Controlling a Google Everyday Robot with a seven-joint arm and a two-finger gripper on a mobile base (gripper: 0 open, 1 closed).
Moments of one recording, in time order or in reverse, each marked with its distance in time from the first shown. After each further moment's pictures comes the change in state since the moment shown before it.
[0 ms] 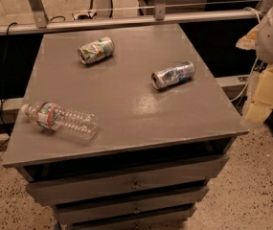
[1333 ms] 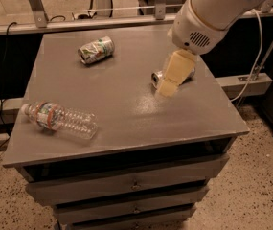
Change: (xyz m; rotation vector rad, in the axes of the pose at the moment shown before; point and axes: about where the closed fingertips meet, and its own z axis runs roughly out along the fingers) arm -0.142 -0.037 0.054 -0.016 -0.239 0.005
